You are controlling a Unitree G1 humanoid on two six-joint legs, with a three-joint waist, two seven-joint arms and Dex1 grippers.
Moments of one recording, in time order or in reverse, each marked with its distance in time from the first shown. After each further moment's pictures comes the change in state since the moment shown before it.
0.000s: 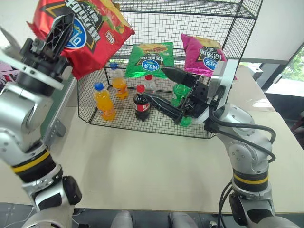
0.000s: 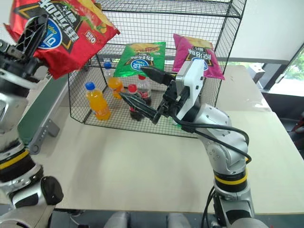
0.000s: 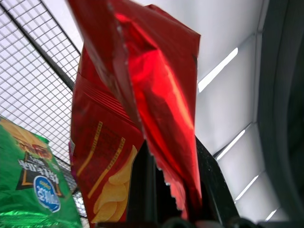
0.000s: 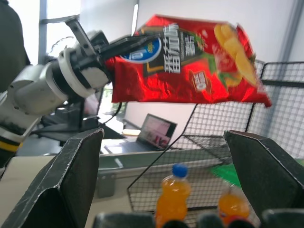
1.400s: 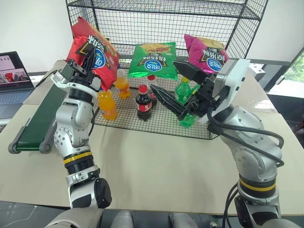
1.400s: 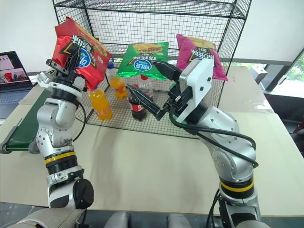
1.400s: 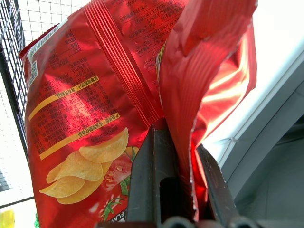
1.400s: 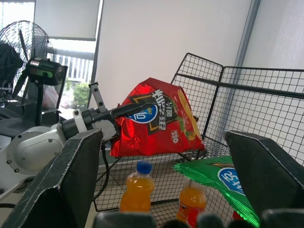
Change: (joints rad) left arm 0.018 -0.340 -0.046 0.215 0.039 -0.239 -0.114; right arm 0.044 -0.054 0.002 -0.098 -0.030 0.027 -0.145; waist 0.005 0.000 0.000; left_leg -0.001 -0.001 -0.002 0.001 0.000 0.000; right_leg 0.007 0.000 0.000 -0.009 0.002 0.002
